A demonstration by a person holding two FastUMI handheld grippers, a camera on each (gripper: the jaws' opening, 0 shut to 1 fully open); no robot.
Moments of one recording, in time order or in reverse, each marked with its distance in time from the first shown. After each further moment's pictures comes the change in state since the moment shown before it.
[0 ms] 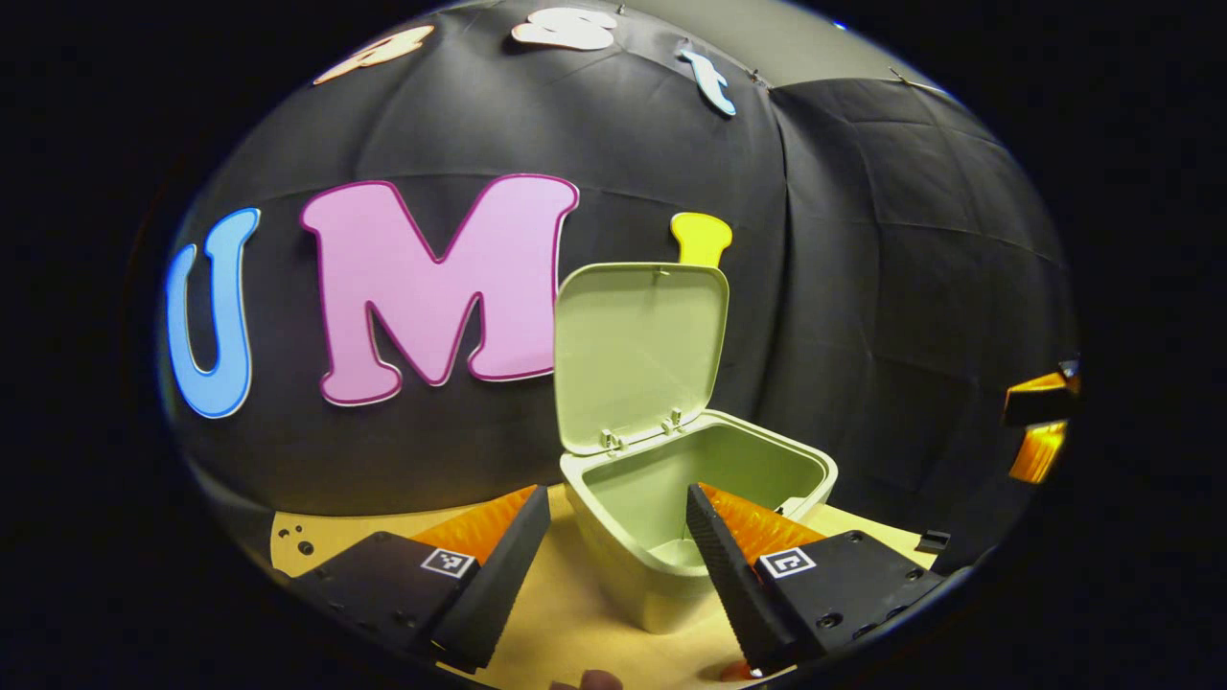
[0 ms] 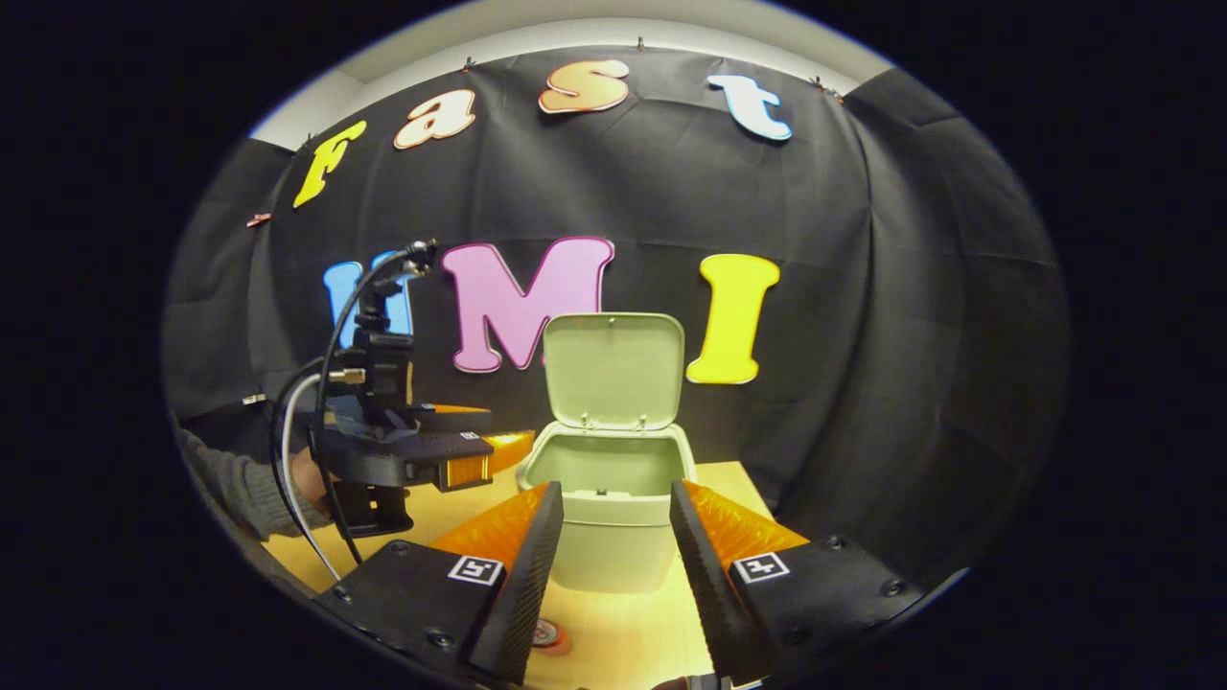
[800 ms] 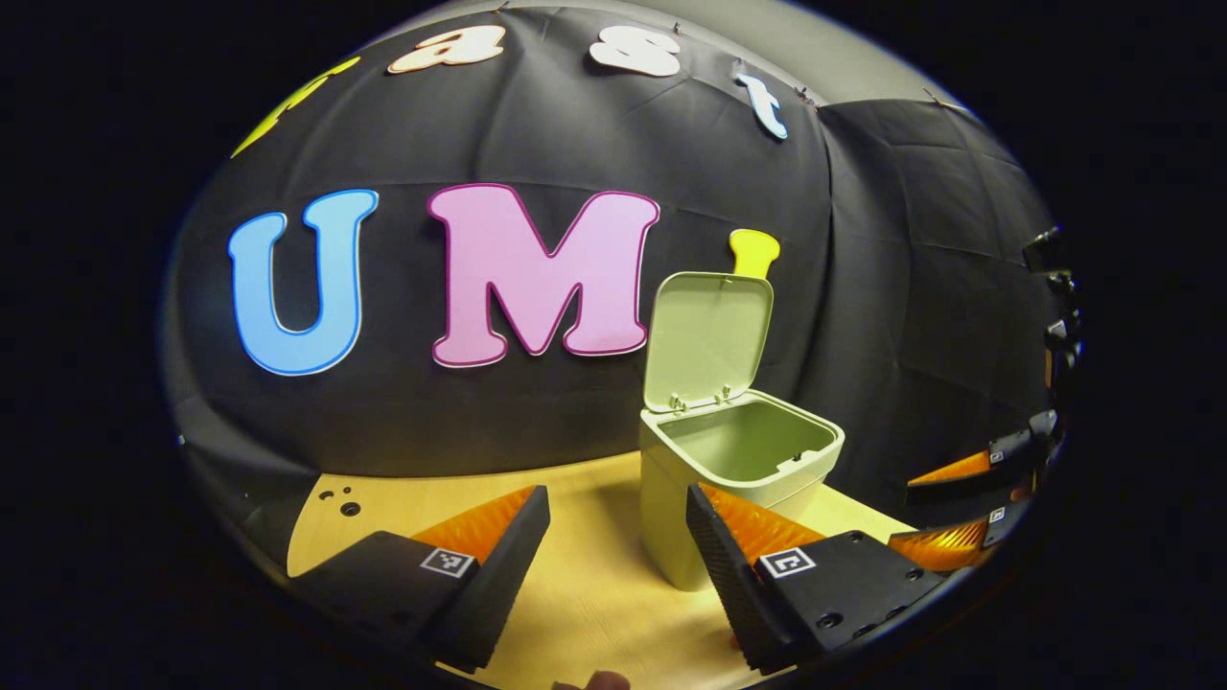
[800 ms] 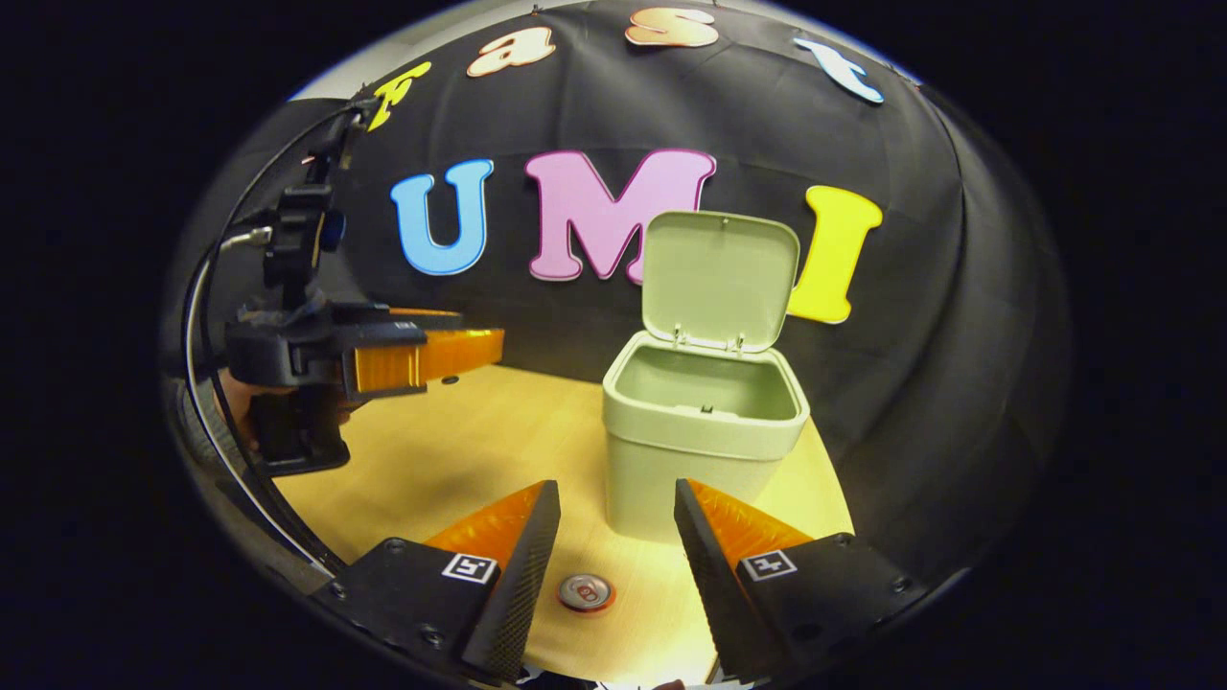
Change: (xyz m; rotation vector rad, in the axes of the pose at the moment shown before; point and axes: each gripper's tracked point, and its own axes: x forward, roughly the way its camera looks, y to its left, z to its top) left arm -0.105 0.049 -0.030 -0.076 0.012 0.133; right arm 0.017 0.063 -0.095 -0.109 0.236 0.181
